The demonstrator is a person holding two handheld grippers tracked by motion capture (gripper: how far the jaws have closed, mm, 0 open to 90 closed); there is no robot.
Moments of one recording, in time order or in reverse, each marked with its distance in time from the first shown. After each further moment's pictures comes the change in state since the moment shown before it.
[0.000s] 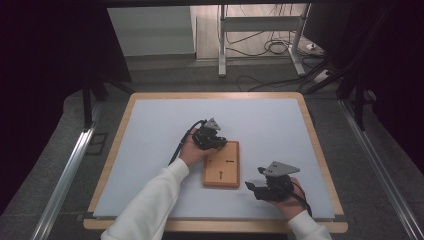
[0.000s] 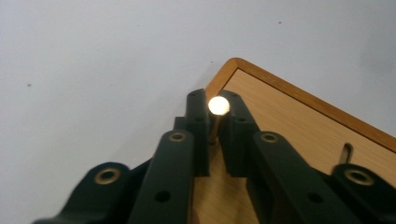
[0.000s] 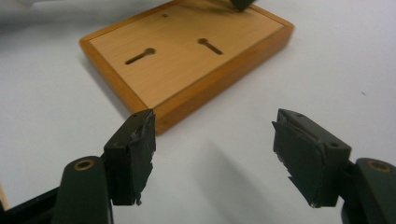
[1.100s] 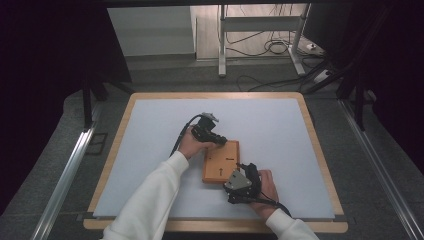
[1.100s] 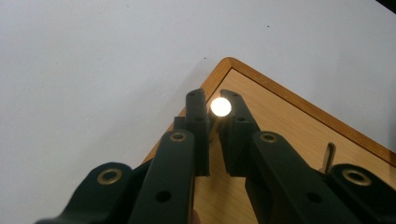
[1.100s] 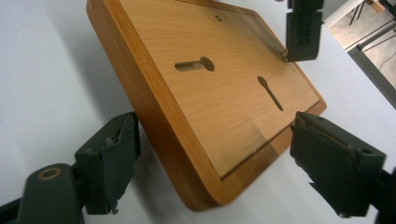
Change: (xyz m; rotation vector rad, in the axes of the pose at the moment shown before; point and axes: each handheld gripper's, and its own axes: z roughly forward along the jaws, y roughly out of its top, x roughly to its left) left arm 0.024 0.009 0.001 0.069 -0.157 -0.142; right arm 0.061 0.024 0.059 0.071 -0.209 -0.444
